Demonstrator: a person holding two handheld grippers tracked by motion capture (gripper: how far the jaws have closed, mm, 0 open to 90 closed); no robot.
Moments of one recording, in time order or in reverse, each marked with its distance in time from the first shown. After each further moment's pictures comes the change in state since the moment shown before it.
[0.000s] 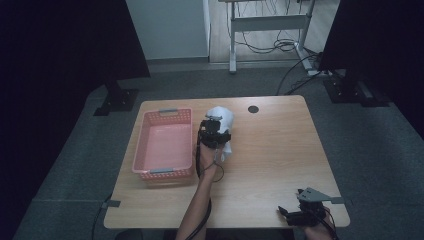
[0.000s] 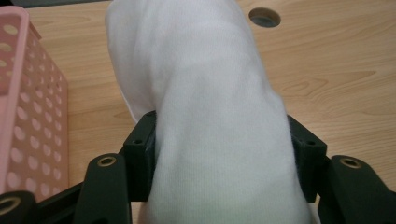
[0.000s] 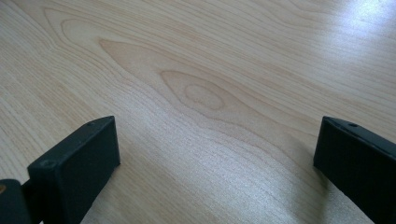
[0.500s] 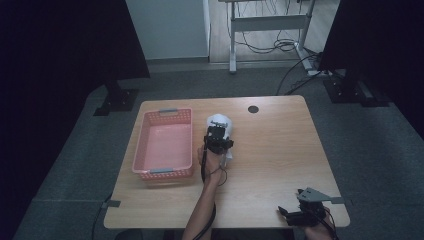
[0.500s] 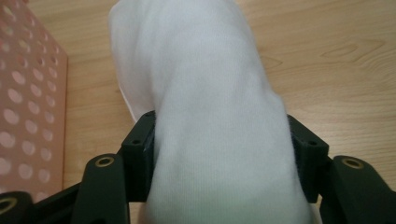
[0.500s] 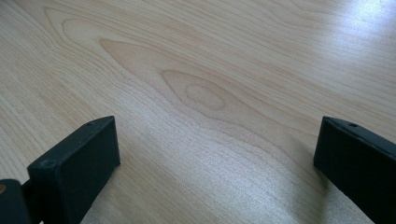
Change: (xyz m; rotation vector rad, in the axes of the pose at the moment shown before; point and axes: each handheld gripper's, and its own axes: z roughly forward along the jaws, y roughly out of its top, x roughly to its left) left arm -0.011 -0.021 0.027 0.050 0.108 0.043; right arm 0.000 0.000 0.000 -0.002 0.002 -0.005
